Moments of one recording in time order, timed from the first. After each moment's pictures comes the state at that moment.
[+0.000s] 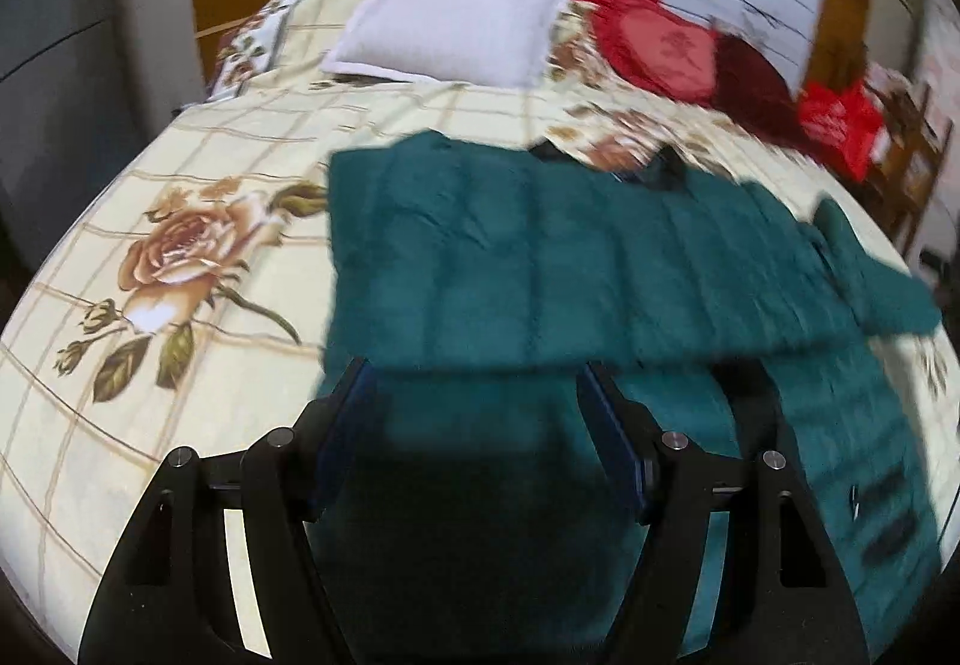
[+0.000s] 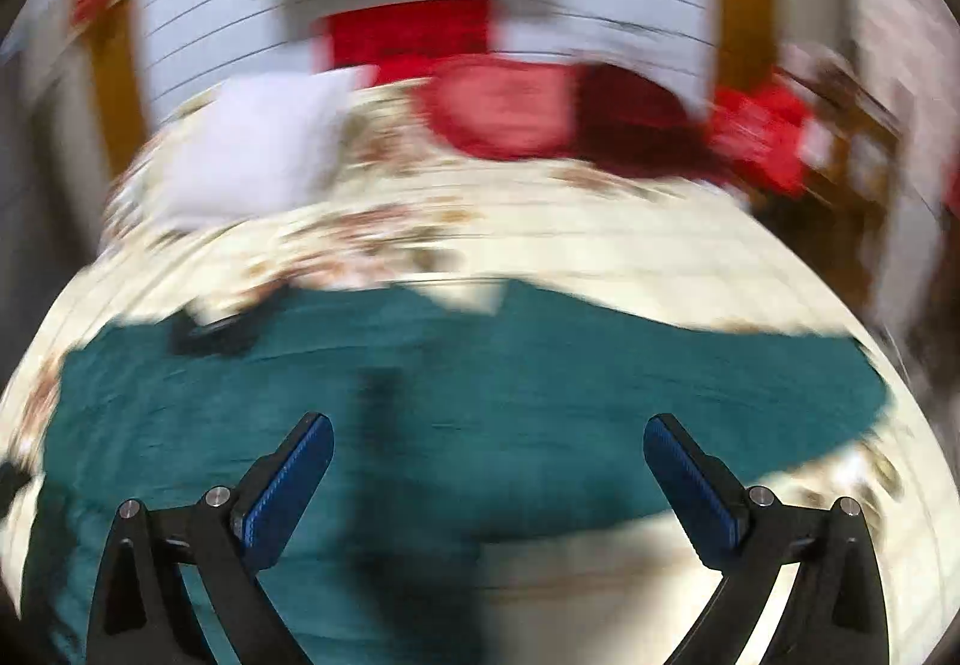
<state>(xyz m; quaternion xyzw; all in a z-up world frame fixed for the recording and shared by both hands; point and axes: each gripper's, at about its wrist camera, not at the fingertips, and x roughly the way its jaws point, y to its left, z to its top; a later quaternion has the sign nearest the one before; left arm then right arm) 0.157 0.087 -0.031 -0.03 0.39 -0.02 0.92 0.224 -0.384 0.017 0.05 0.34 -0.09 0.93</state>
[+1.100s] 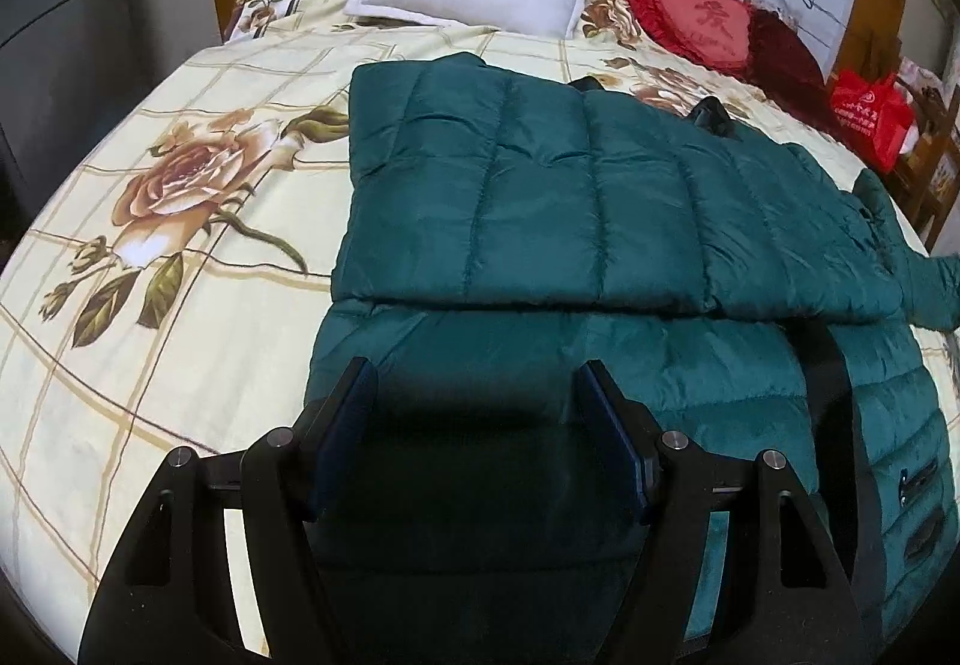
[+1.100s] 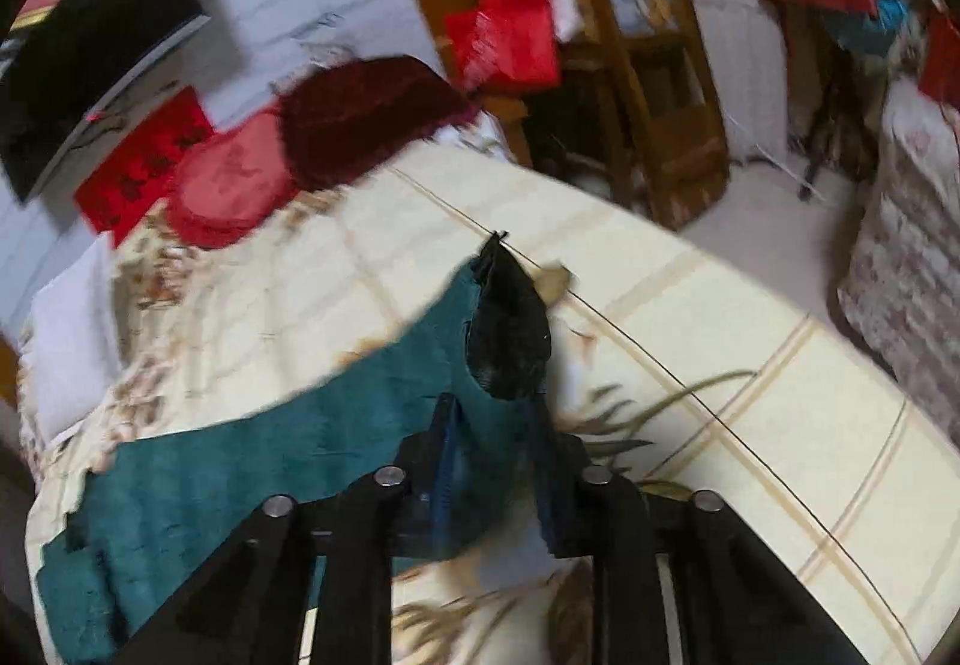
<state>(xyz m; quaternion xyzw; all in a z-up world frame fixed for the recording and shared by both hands) 0.169 0.101 -0.069 -0.05 0.43 0.02 0.90 0.207 -0.612 0.027 0.20 0.32 -0.18 0.91</state>
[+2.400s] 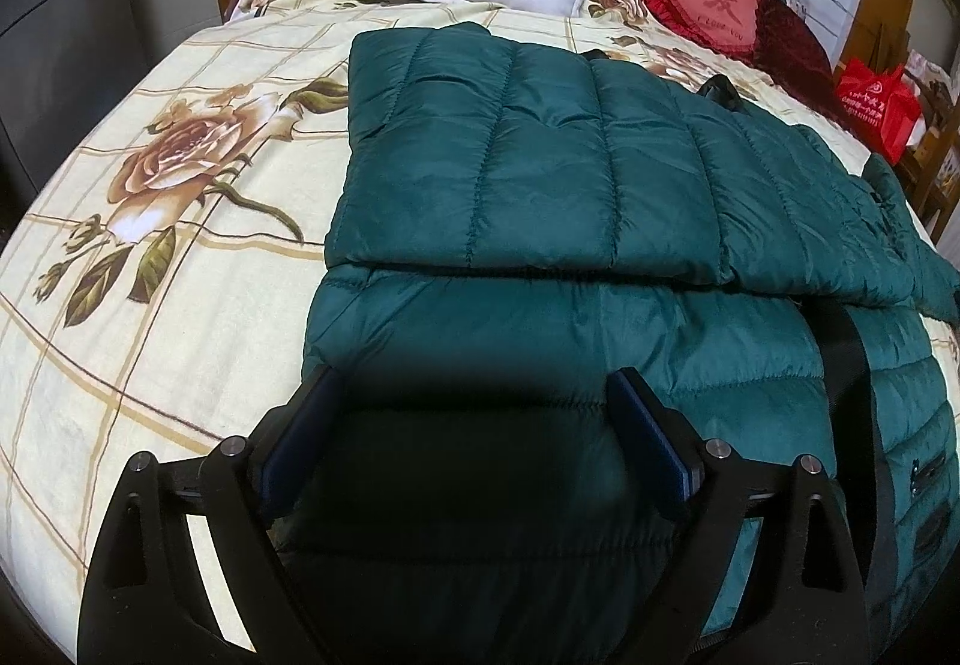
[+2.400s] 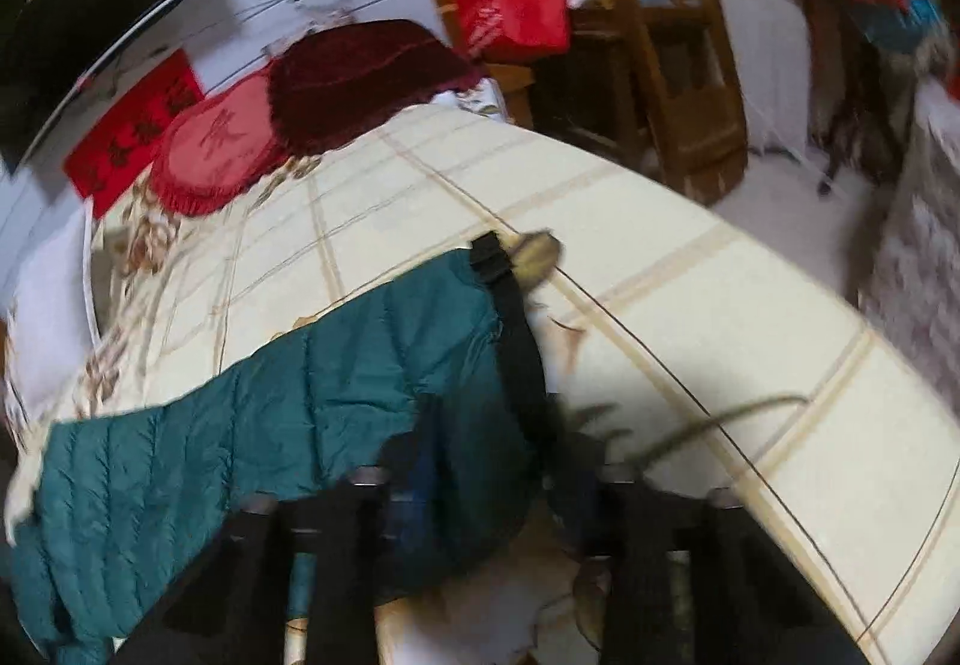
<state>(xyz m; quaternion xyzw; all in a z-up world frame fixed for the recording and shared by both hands) 0.169 0.101 -0.079 -0.05 0.45 0.02 0.89 0.239 -0.661 -0.049 0.19 0.36 -0.17 0.90</state>
